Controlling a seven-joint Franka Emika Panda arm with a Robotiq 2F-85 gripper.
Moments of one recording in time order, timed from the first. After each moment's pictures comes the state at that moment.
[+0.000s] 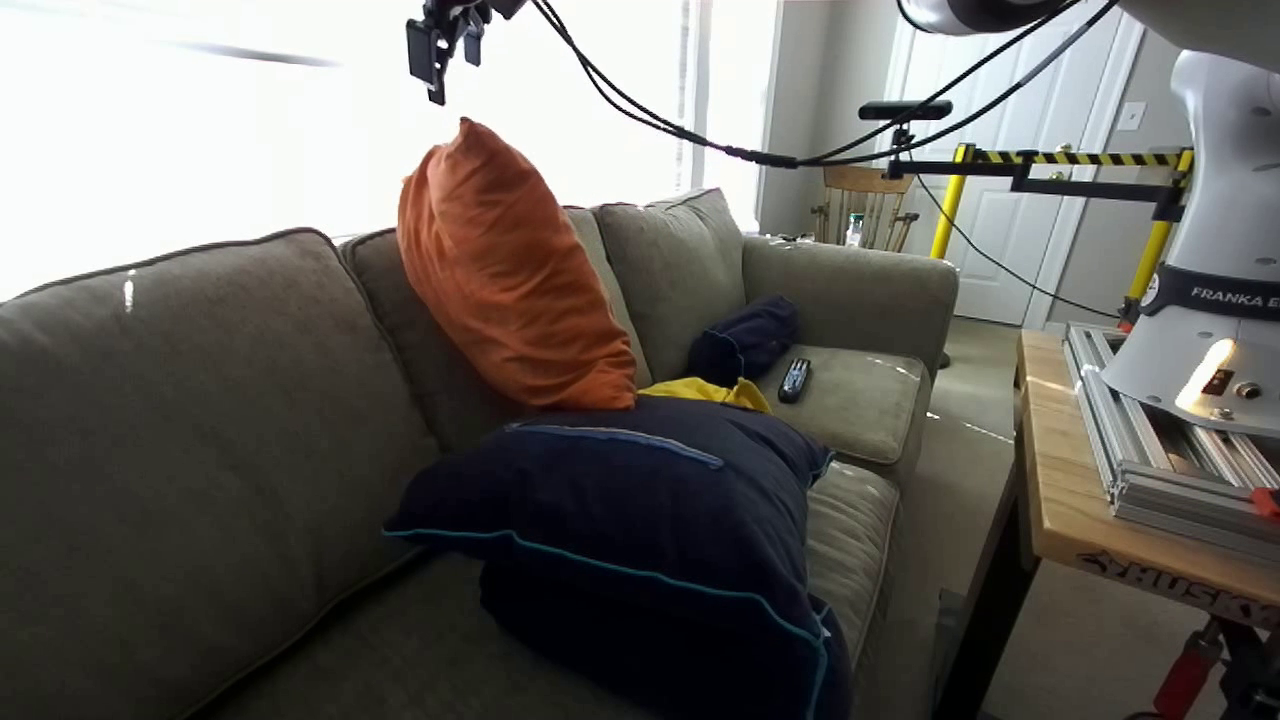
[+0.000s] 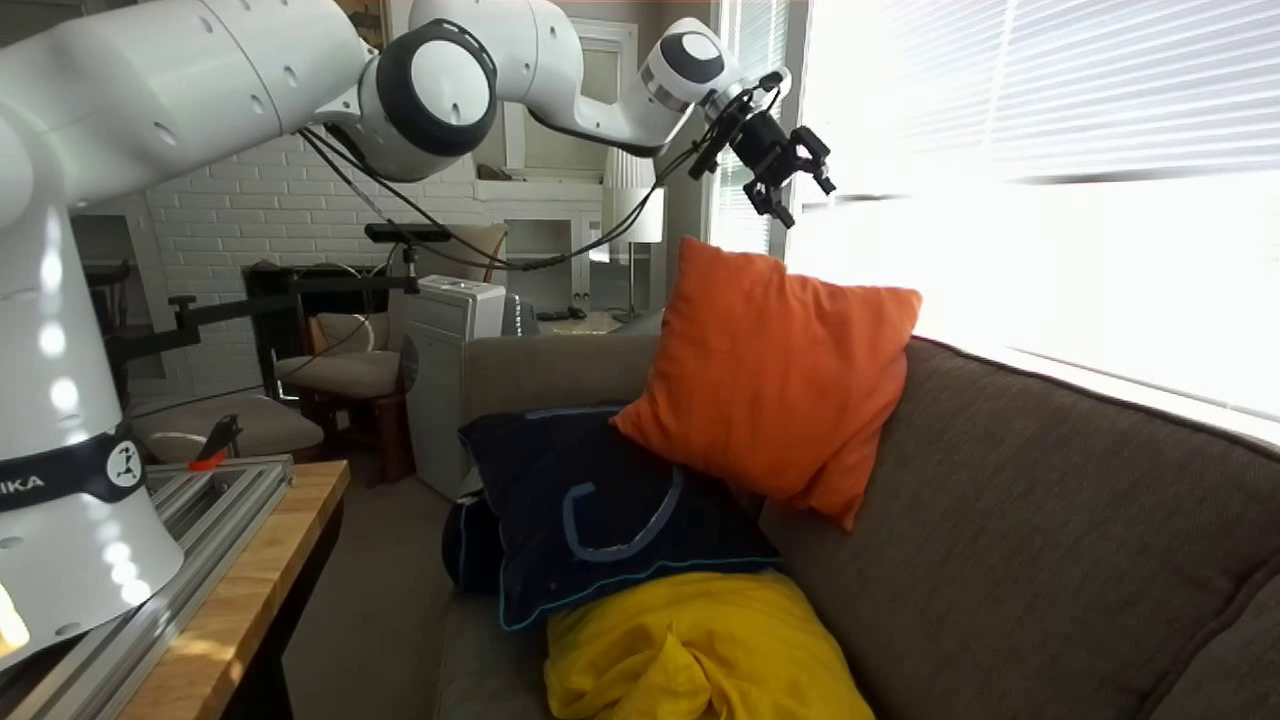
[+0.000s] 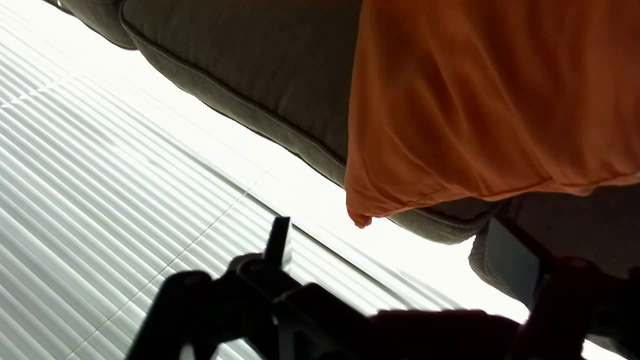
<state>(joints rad) 0.54 1.10 -0.18 -0.42 -0.53 1.84 0.23</state>
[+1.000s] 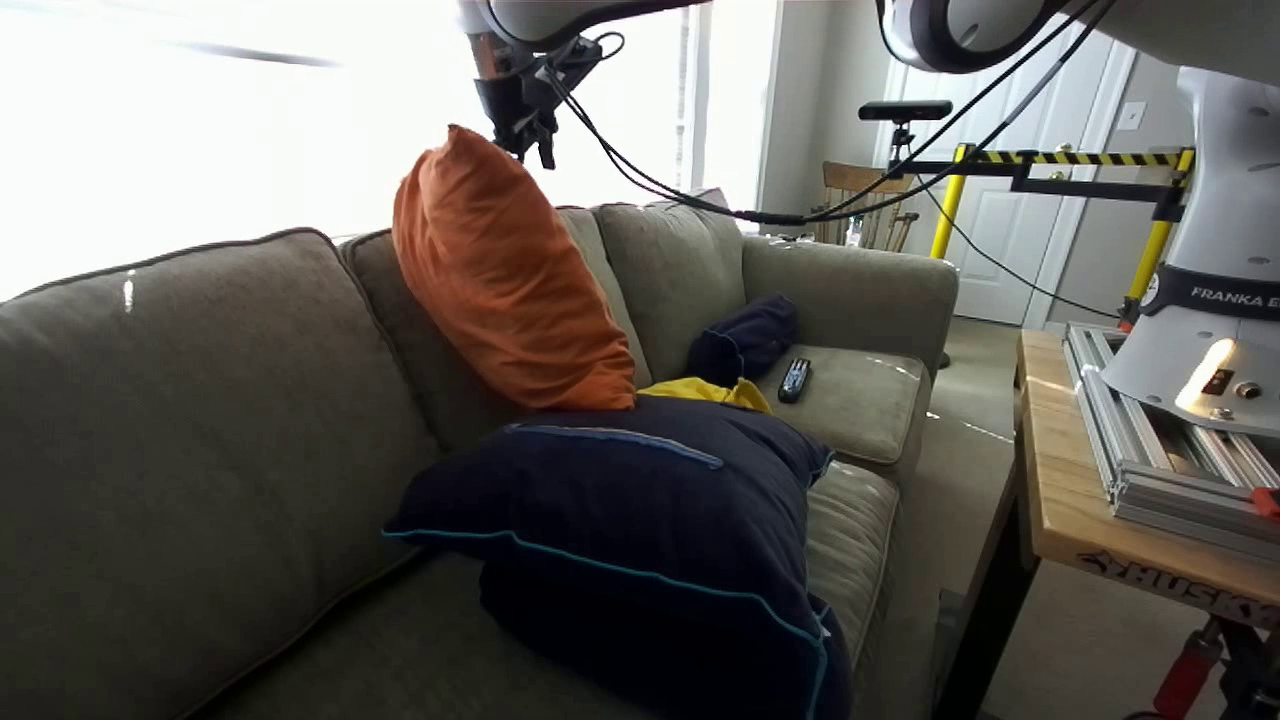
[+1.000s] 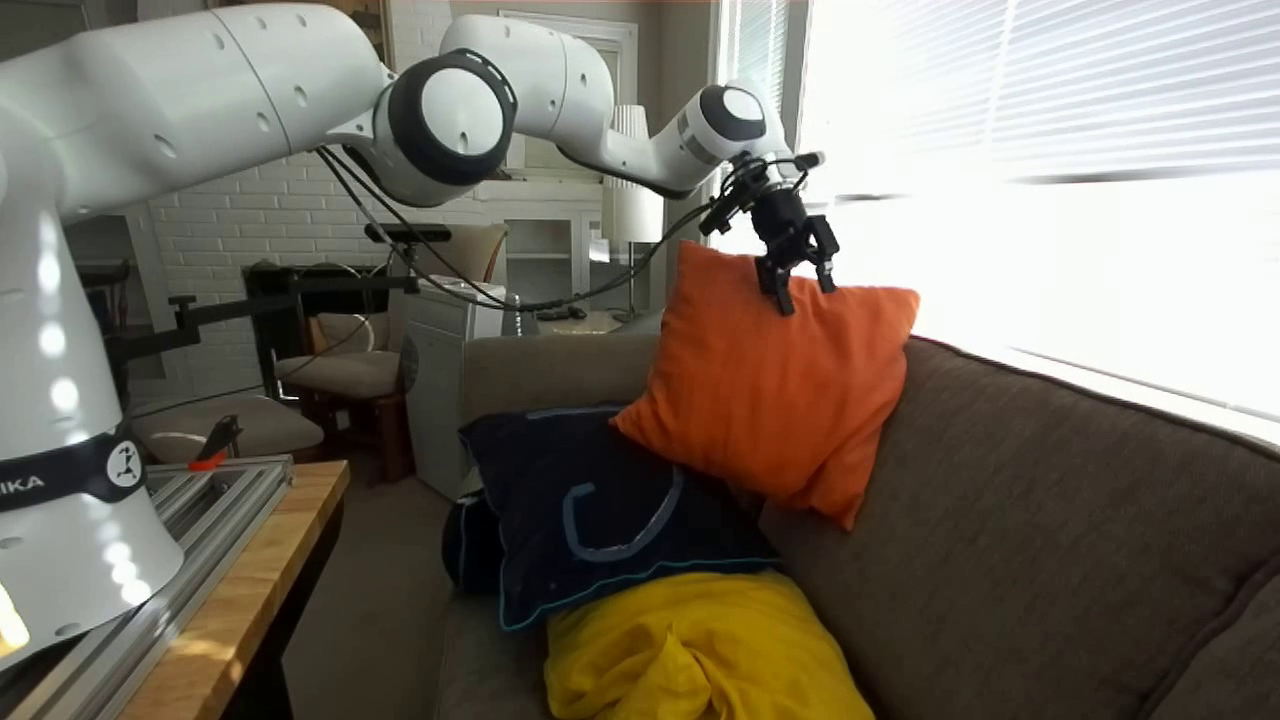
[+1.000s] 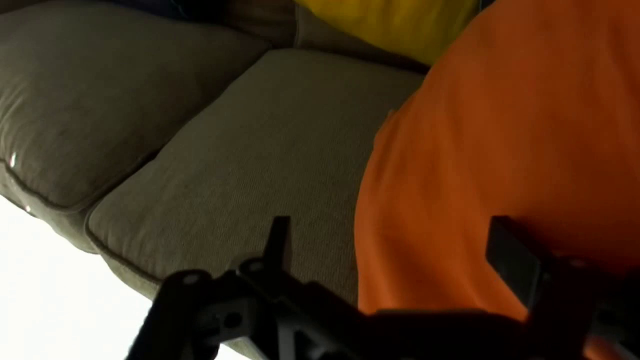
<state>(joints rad) 0.44 1.19 -0.17 -0.46 -0.38 1.63 0.27</state>
